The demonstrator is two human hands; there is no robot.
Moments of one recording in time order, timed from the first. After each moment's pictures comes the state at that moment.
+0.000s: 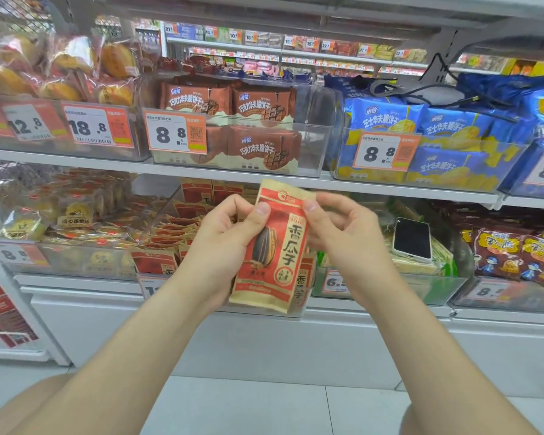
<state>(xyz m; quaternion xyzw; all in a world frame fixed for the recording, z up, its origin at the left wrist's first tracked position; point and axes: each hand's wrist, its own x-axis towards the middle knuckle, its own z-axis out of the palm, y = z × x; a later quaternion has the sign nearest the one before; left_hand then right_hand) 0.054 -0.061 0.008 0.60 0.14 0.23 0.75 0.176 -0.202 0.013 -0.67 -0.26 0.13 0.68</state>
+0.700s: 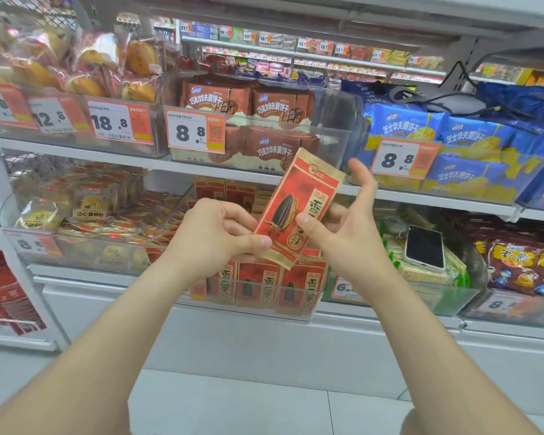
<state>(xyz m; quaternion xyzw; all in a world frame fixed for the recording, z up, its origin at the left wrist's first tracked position) 0.040 -0.009 0.011 0.79 0.18 0.21 0.55 0.173 -0.187 0.017 -0.66 -0.36 0.11 0.64</state>
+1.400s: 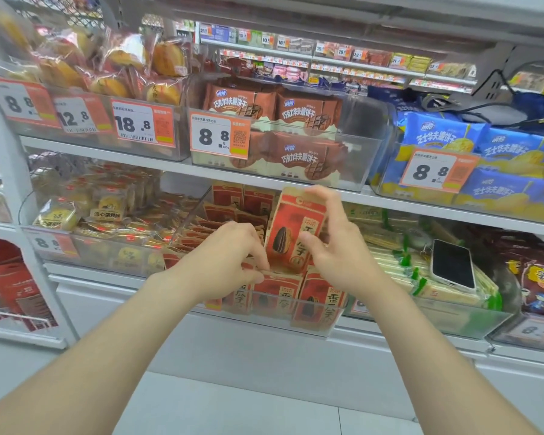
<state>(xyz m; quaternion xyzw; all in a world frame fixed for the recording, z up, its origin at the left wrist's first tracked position) 0.050 0.035 -0.023 0.97 0.11 0.12 0.17 0.198 -0.143 -0.006 -0.75 -0.50 0.00 0.43</state>
